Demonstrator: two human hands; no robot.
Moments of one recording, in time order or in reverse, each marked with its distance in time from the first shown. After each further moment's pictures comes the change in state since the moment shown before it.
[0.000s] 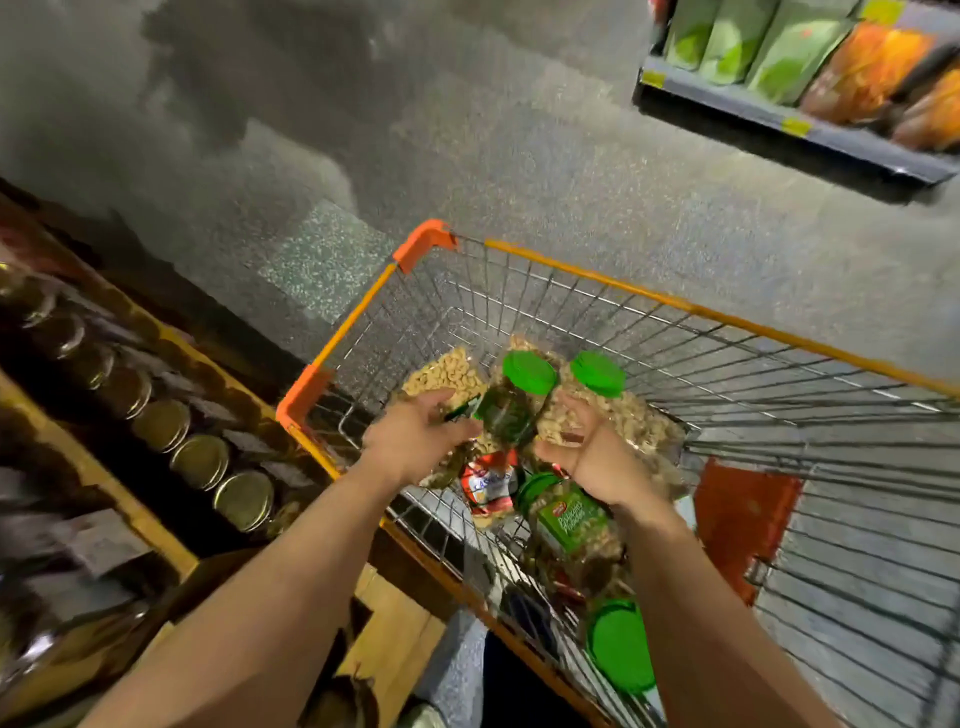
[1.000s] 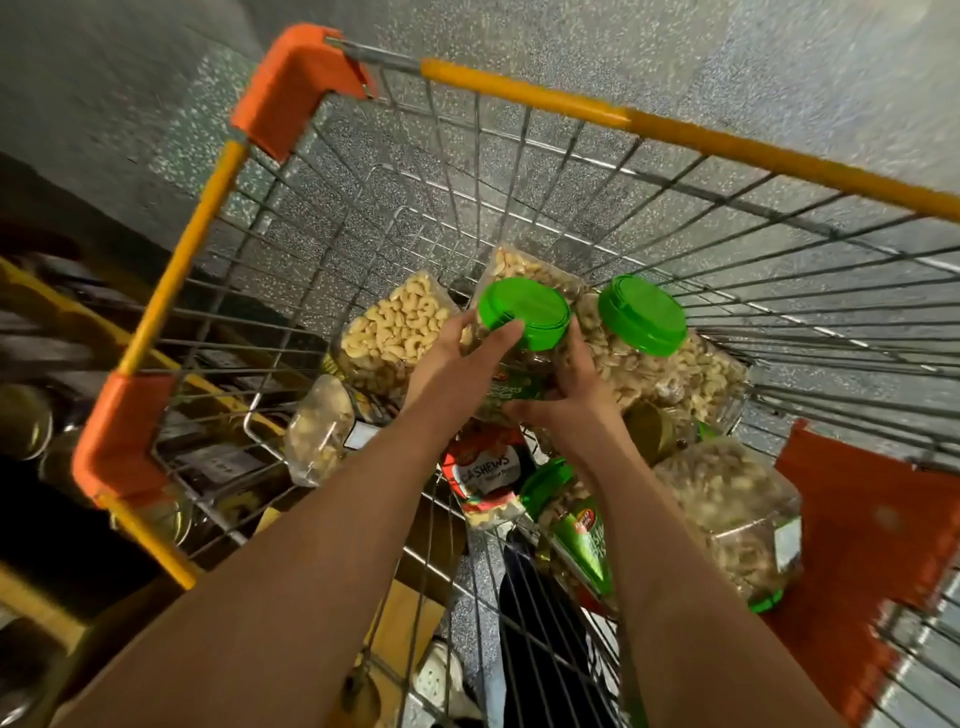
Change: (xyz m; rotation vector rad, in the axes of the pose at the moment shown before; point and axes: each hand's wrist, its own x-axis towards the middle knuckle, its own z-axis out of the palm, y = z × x) left_hand 0.184 0.004 0.106 -0.356 -0.051 -0.170; right_hand 0.150 0.061 0.058 0.517 0.016 0.063
